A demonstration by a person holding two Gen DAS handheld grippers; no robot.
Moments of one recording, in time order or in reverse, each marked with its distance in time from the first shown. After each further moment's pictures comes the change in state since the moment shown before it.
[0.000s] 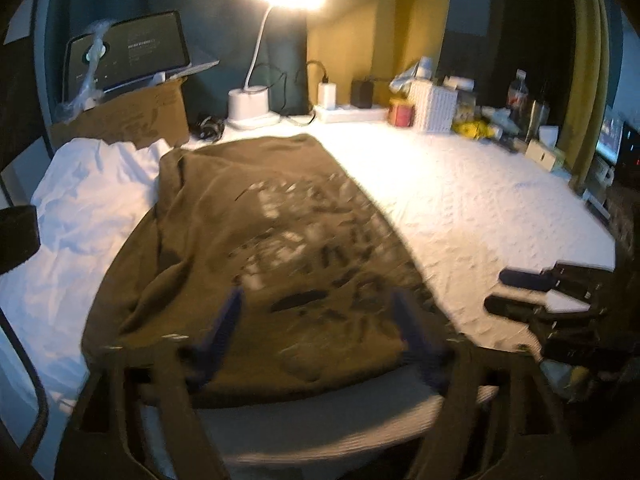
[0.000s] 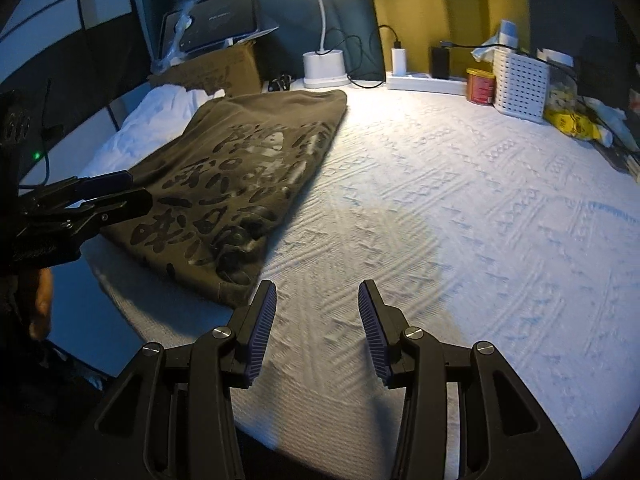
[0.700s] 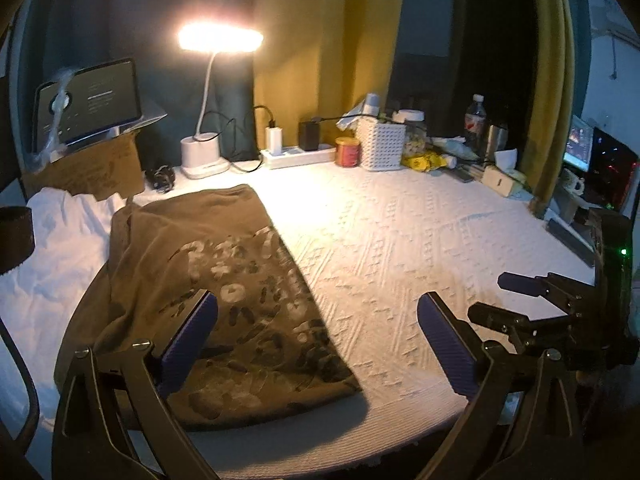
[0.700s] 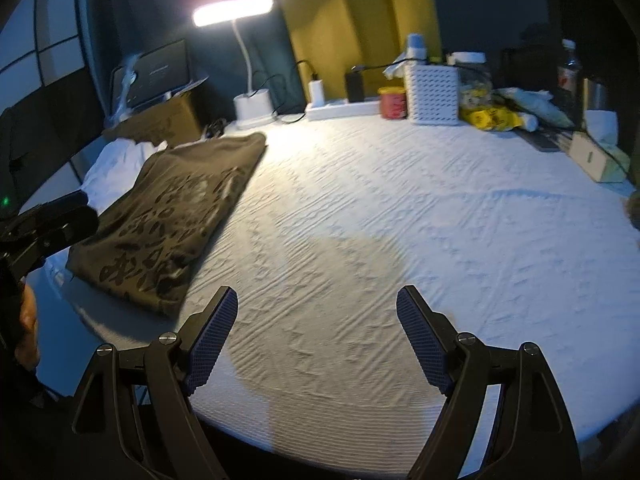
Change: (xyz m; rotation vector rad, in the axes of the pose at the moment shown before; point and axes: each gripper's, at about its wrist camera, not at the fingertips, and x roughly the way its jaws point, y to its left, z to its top) left arm -0.019 -0.060 0.031 0.048 -0.100 -0.090; right arm -0.059 -0.062 -0.001 0.127 -0.112 -0.147
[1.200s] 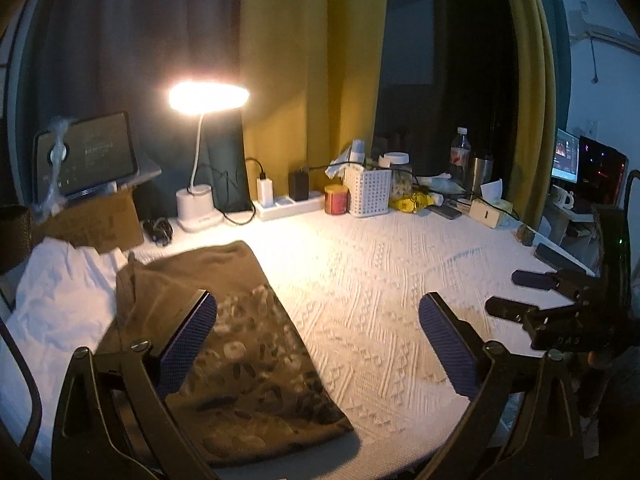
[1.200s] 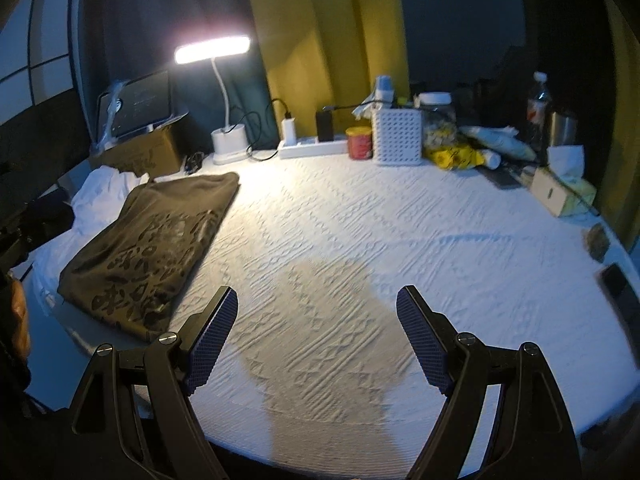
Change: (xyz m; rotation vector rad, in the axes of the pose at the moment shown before) left arm -0.023 -0.008 0.031 0.063 -0.135 -0.005; right arm -0.040 -0.018 0.029 -0.019 -0.080 -0.096
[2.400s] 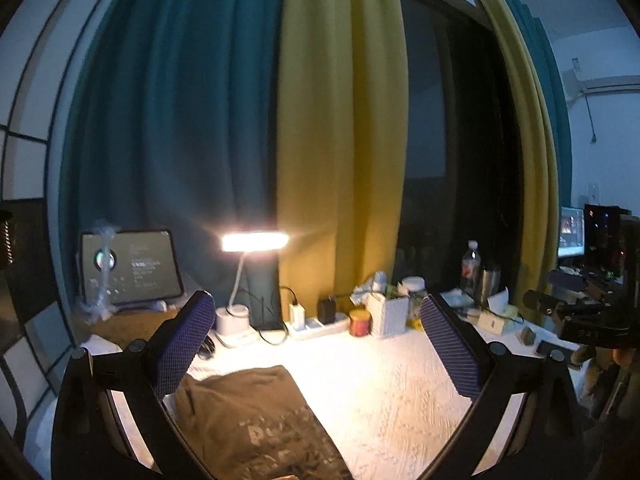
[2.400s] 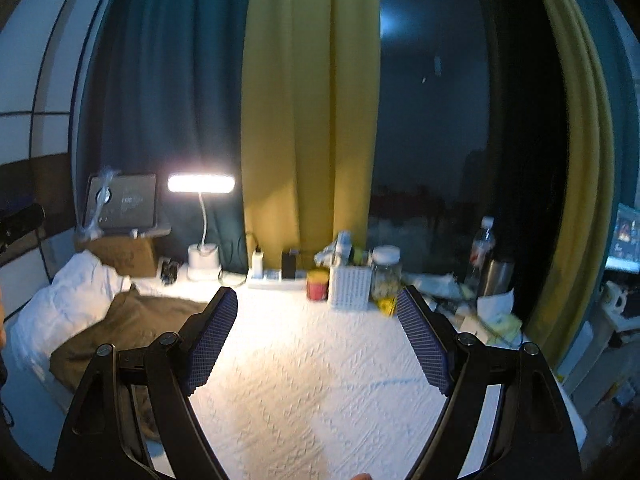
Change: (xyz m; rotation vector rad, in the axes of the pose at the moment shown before) left arm -0.088 0.033 0.080 -0.030 -0.366 0.066; right arm -0.111 0.028 0.103 -0.095 -0.384 -0.161
